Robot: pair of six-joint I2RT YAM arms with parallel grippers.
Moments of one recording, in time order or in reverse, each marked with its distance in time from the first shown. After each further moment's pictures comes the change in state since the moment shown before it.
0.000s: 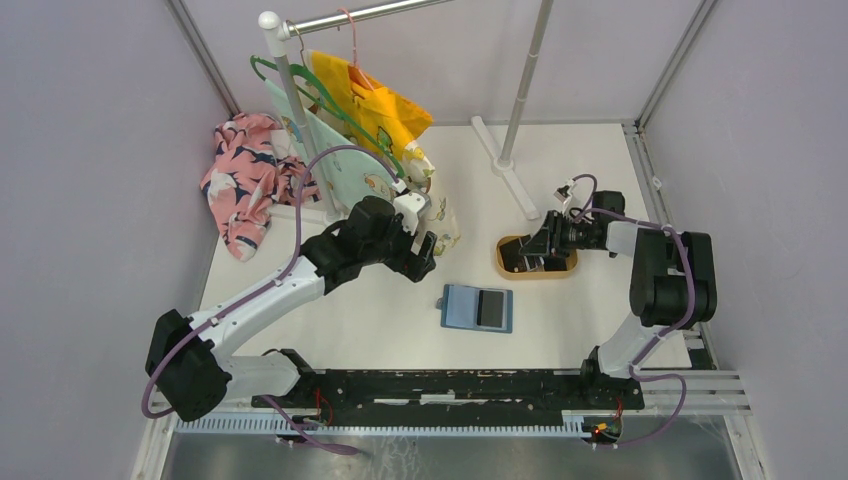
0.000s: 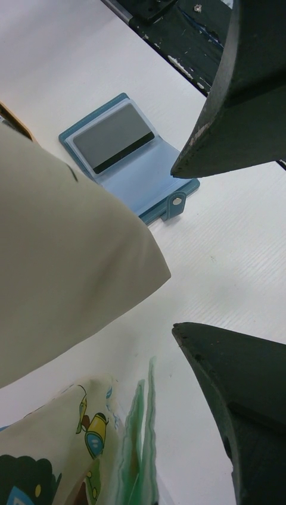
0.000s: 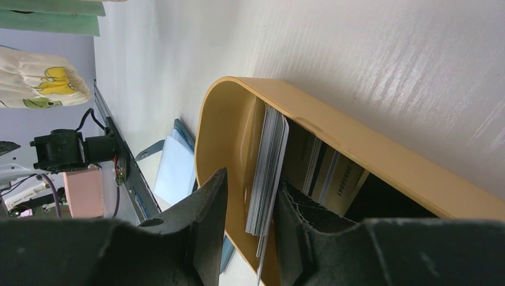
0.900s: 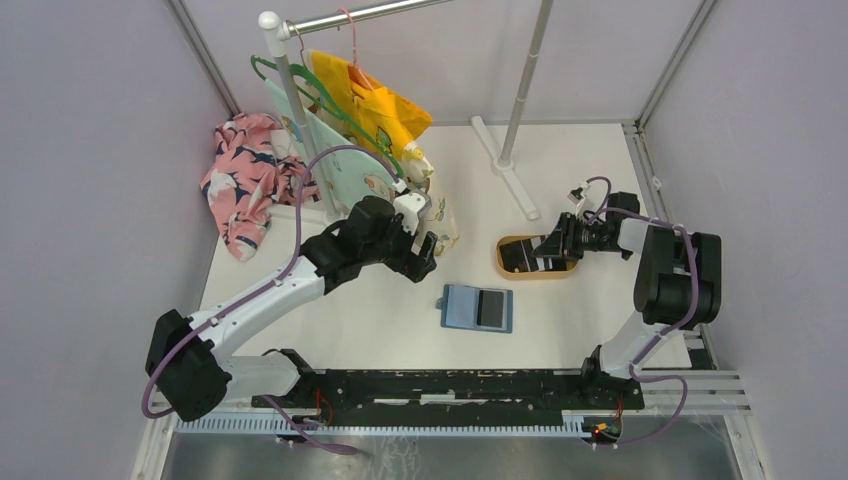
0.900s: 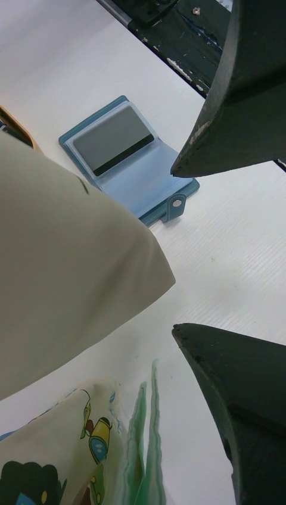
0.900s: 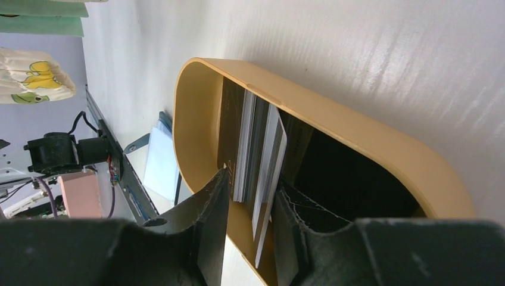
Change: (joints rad) left arm 0.000 0.000 0.002 0.000 0.011 0.000; right arm -0.093 0.011 0.034 -0.145 0.007 -0.121
